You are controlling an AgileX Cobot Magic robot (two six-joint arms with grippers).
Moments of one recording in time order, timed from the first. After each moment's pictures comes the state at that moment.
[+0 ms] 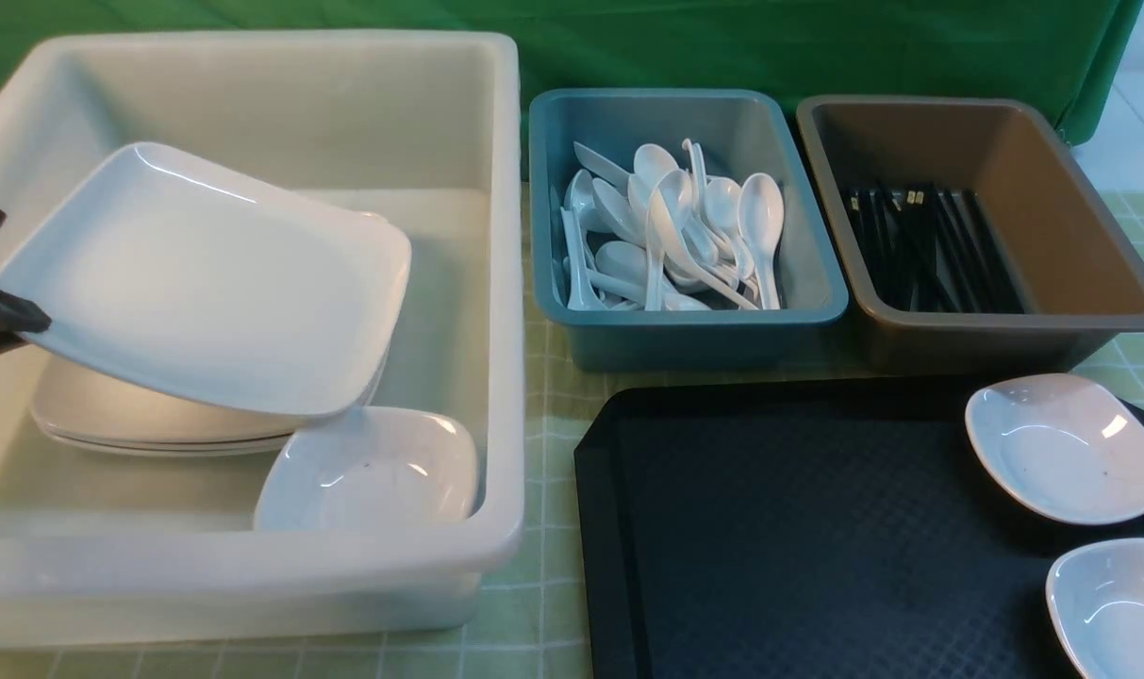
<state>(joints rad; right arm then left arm) 0.12 0.27 -0.58 0.11 0.85 -0.20 0.44 1.49 -0.91 -0.94 0.48 0.24</state>
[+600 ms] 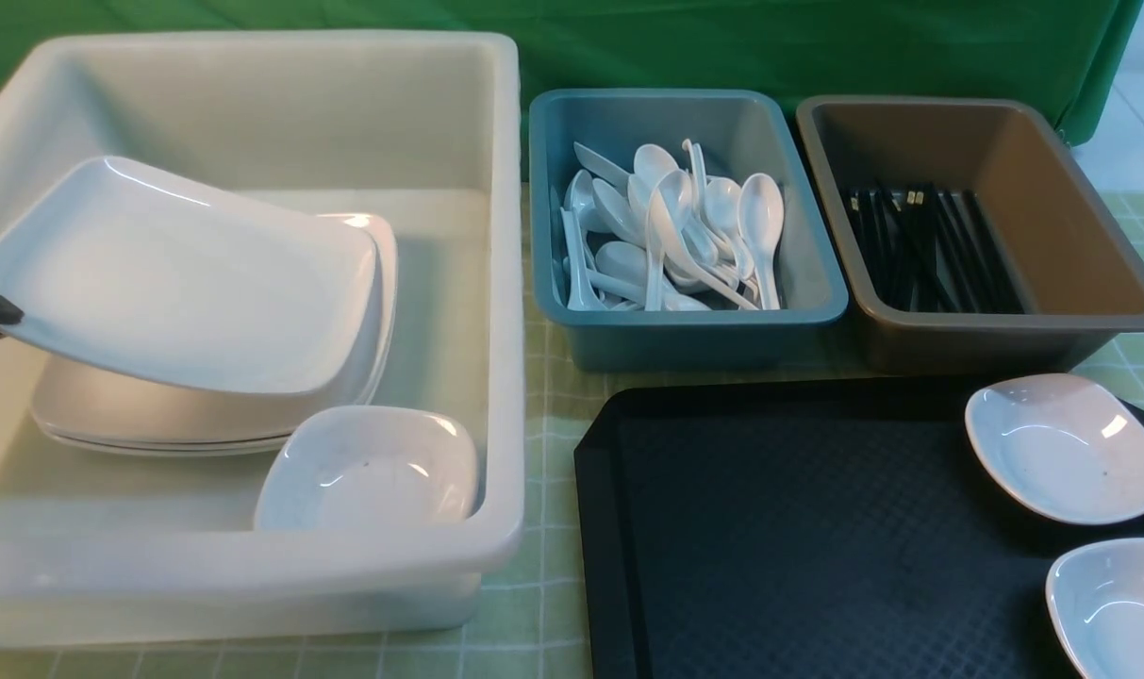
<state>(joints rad) 0.12 0.27 -0.58 0.11 0.85 -0.20 0.44 1.51 -0.91 -0.91 0.43 0.15</state>
